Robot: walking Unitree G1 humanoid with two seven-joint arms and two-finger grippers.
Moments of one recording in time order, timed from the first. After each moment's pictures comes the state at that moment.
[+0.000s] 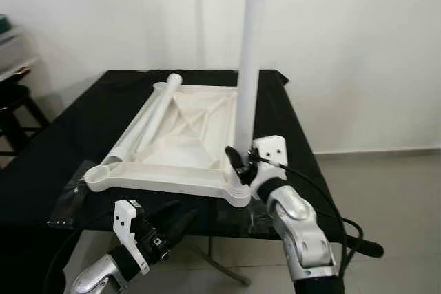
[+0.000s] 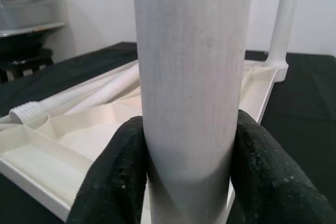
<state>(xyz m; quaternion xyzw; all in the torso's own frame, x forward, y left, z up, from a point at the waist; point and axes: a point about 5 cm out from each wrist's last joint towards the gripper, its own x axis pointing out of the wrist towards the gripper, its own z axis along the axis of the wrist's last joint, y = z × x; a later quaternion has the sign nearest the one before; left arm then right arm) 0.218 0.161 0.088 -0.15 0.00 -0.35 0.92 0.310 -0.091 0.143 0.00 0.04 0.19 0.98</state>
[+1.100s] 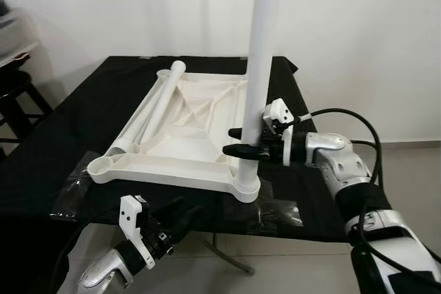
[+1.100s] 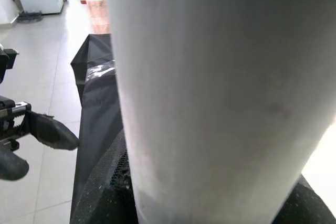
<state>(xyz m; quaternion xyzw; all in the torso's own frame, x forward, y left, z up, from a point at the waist) 0.224 0.156 0.088 -0.16 0.00 -0.35 0.92 0.362 -0.143 0.192 -0.08 0.04 0.56 0.82</state>
